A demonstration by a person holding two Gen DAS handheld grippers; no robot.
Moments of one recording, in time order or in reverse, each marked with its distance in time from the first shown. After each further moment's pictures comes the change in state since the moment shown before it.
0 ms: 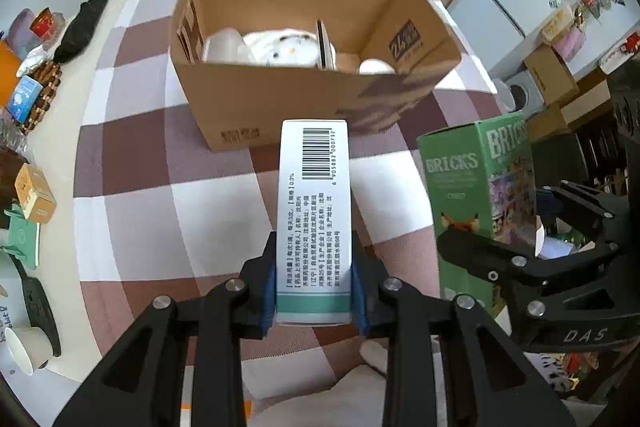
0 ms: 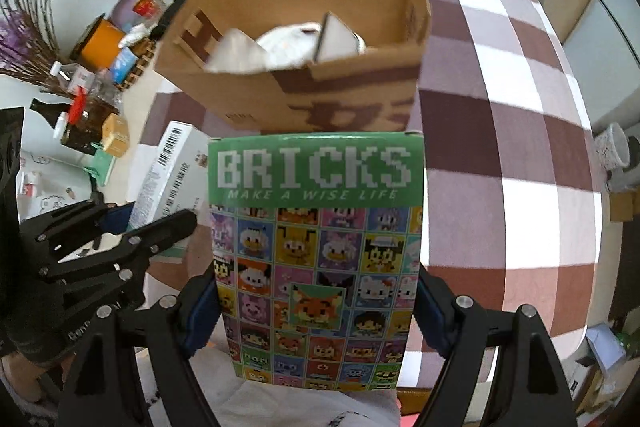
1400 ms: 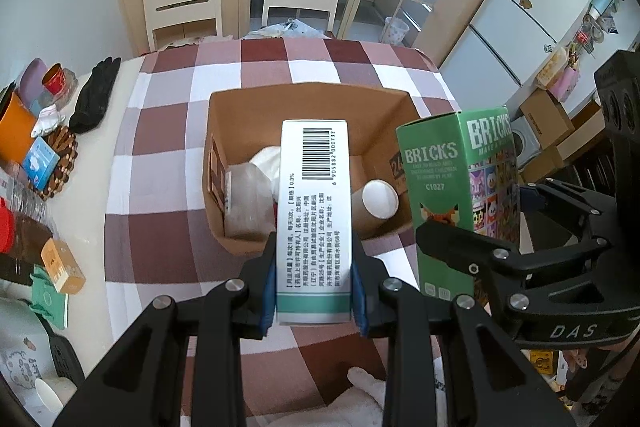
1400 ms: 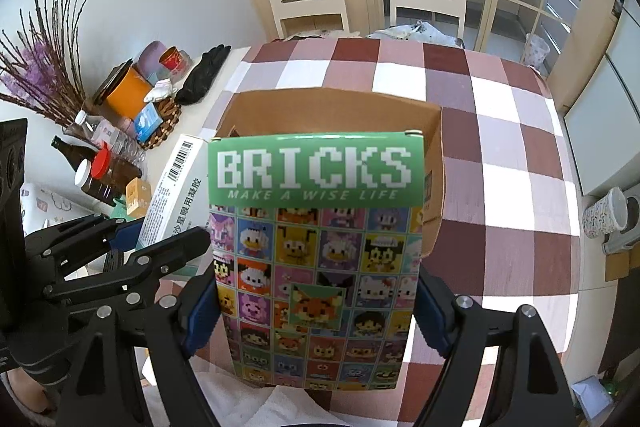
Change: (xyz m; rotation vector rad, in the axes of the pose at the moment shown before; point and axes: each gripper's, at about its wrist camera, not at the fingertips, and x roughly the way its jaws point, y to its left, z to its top) left arm -0.048 0.010 0.091 -0.014 -0.168 0.004; right arm -0.051 0.012 0.095 -0.046 -0.190 -0.001
